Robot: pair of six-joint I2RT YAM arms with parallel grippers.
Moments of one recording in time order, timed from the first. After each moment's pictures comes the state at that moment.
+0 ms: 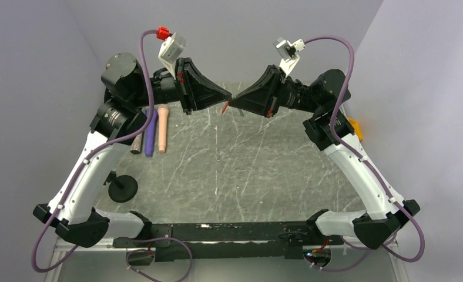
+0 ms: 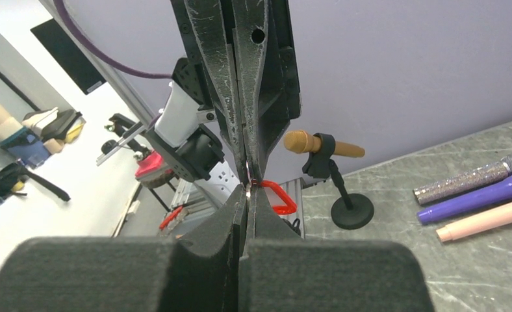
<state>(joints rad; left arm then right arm) -0.57 1.30 1.77 -0.21 0.89 -0.46 0.55 1.26 1.51 0.18 -0.93 0.81</state>
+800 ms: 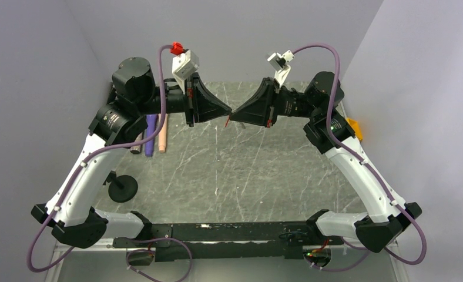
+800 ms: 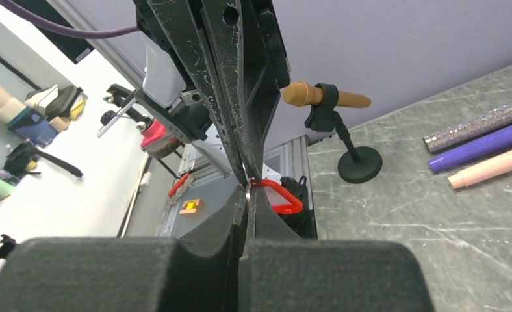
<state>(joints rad) -0.63 1.29 1.79 -0.50 0.83 -0.20 0.55 1.23 1.46 -0.01 -0.98 0.71</state>
